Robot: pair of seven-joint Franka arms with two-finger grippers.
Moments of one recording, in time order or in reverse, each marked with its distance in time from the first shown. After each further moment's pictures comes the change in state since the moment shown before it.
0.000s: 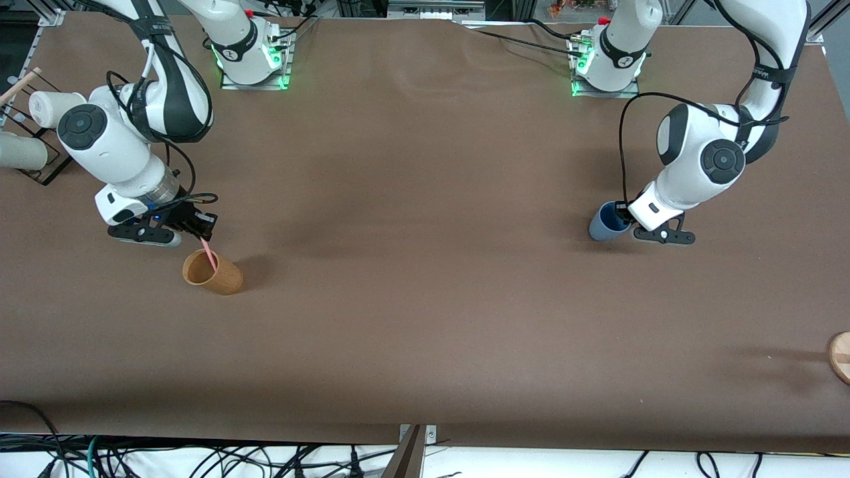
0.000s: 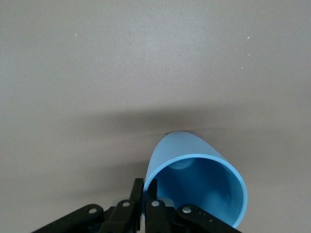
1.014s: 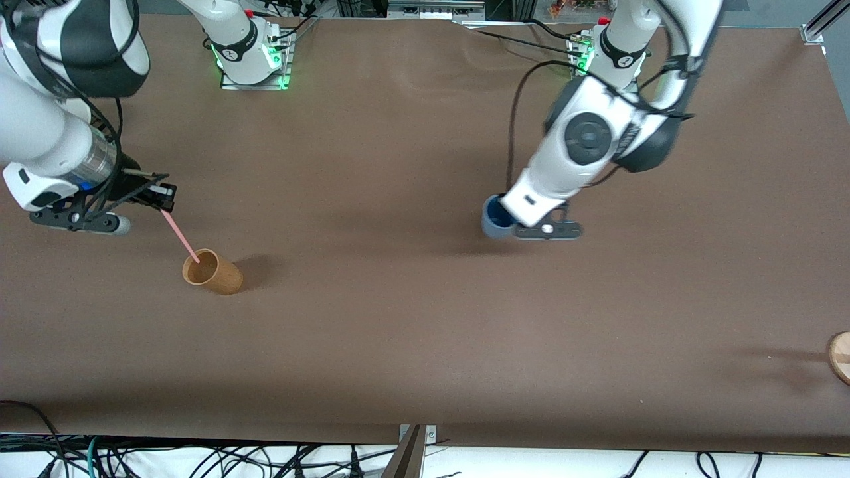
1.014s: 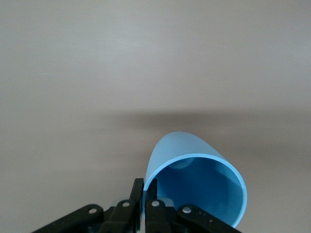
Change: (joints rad) left arm -0.351 0.207 -0.149 0.599 -0.089 -0.357 -0.568; right arm 0.069 -0.022 0.009 0.545 0.006 -0.759 0.058
